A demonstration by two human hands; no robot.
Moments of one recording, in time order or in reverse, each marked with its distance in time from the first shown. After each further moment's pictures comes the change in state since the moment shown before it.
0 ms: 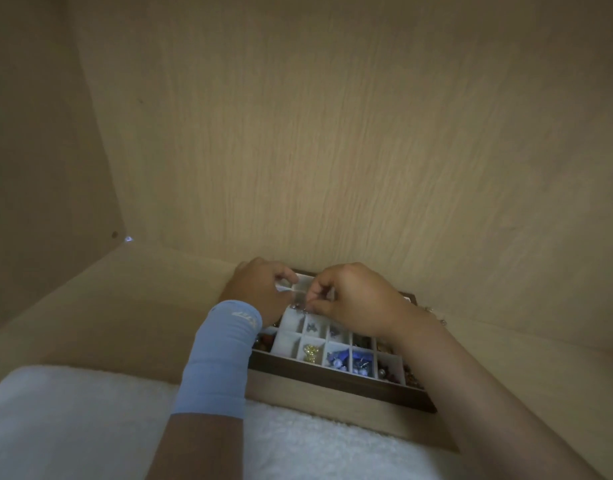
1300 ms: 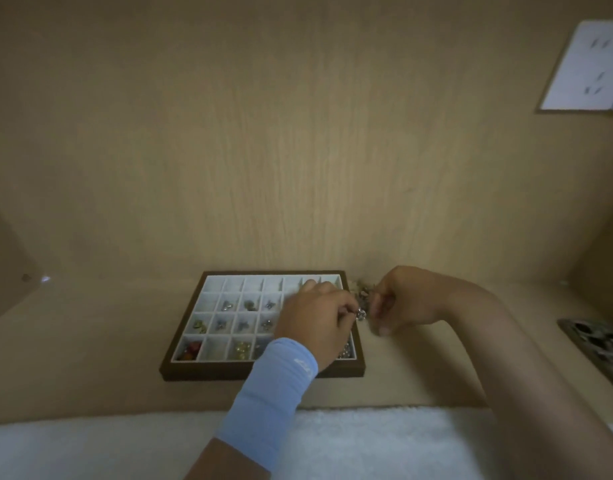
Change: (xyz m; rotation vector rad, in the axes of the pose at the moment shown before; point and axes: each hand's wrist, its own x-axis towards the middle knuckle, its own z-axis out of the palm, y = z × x) left_hand -0.041 0.120 0.108 0.106 -0.084 0.491; right_hand -0.117 0.105 -0.063 0.093 -0.256 0.528
